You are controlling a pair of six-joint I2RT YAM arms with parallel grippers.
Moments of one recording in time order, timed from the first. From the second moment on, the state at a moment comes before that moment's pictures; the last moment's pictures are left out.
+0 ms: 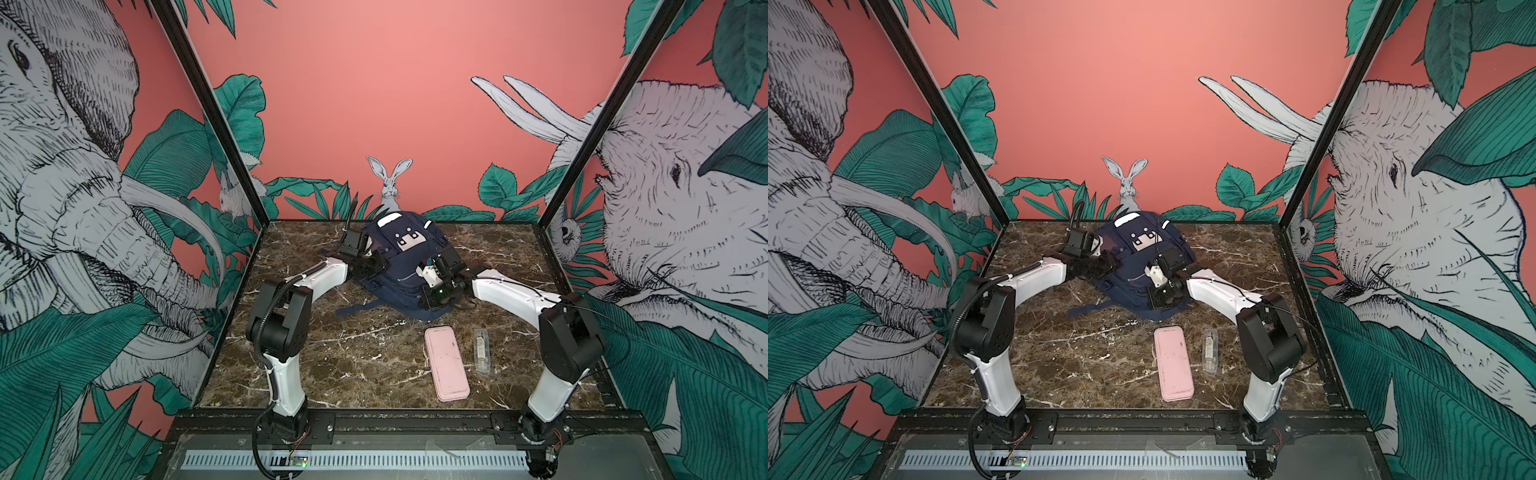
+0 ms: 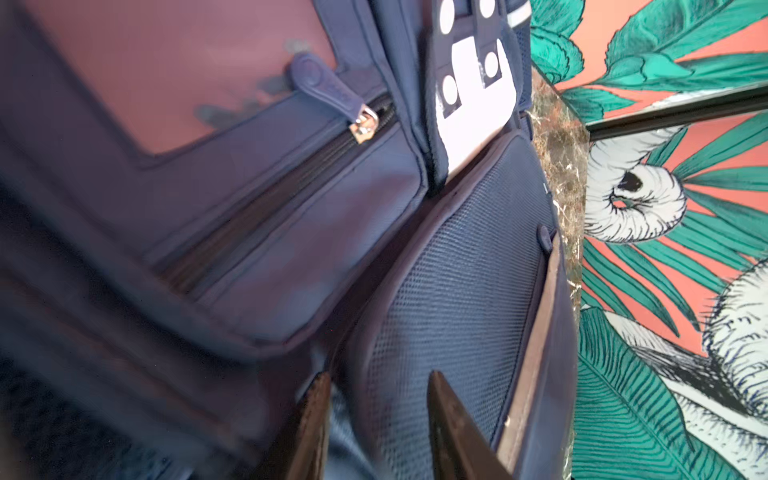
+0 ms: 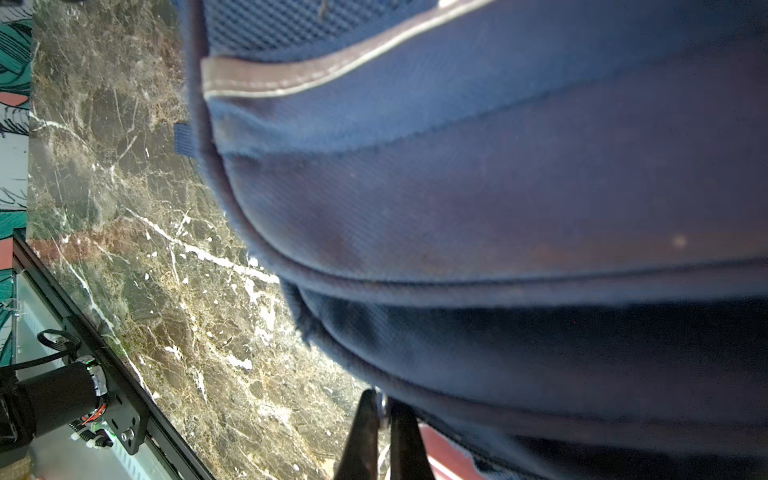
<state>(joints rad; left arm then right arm) -0.41 1.89 1.33 -0.25 0.38 -0.73 0.58 1.77 1.27 -0.63 -0.37 0.24</state>
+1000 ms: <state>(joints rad) -0.44 1.86 1.19 -0.05 0.29 -0.88 0.67 2.02 1.45 -0.43 -0.49 0.49</state>
